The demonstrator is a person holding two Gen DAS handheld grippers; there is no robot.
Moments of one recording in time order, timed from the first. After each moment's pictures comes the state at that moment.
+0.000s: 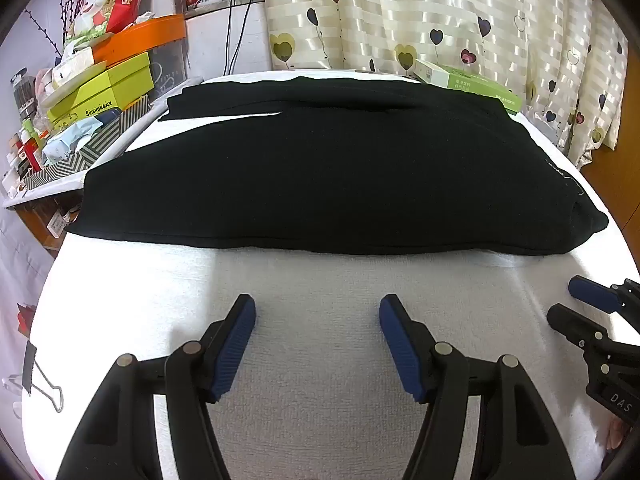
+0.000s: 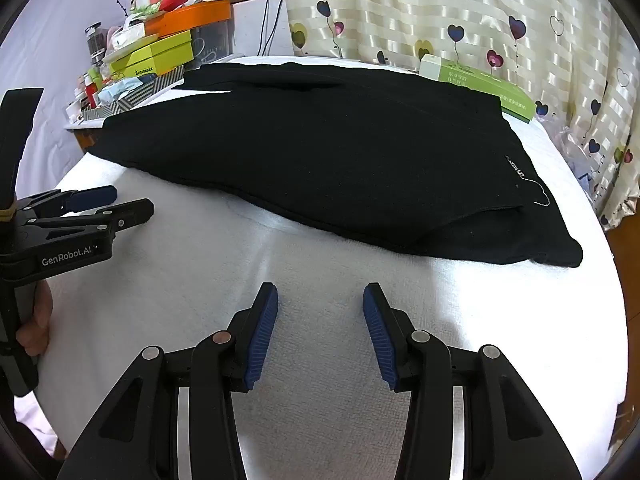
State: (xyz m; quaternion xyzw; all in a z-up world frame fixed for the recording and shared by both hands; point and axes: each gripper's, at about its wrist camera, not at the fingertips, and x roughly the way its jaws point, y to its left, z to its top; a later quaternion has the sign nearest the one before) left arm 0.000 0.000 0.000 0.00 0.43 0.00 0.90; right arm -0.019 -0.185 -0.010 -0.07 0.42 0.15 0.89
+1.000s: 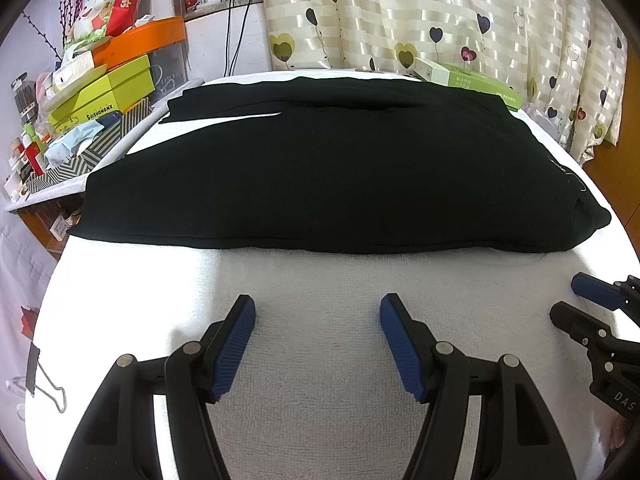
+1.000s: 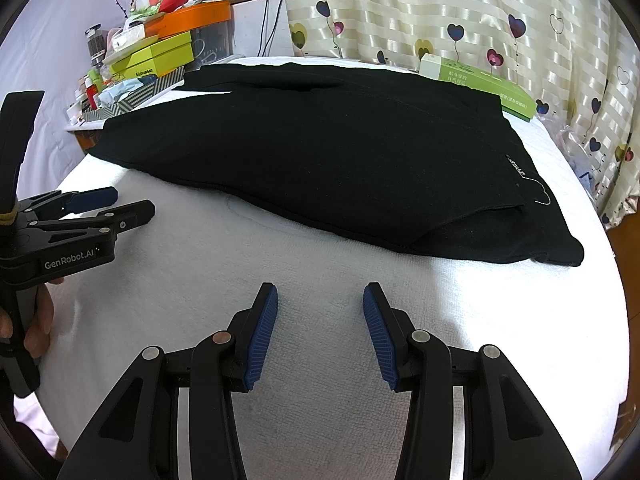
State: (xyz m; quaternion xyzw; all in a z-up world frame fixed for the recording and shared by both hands) left arm 0.001 0.000 -0.001 0.01 0.43 0.00 0.90; right arm -0.019 -0.185 -0.010 -0.06 0.42 0.15 0.89
